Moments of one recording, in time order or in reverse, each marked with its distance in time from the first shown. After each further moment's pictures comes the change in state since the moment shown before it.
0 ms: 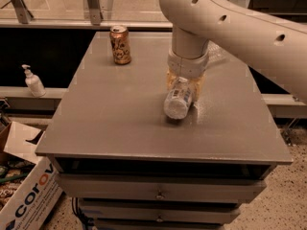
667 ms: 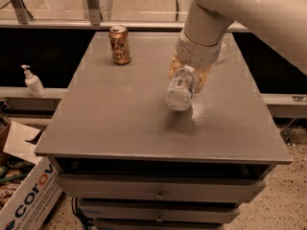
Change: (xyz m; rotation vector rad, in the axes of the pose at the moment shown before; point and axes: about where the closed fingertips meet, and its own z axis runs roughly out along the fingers) arm -0.007 0.000 -0.048 0.150 -0.013 -0.025
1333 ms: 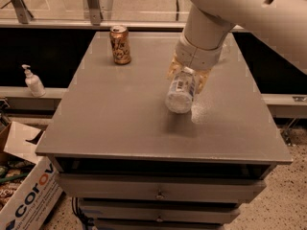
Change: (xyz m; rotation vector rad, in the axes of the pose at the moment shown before) arm -0.004 0.002 -0.004 0.026 0.041 -0.040
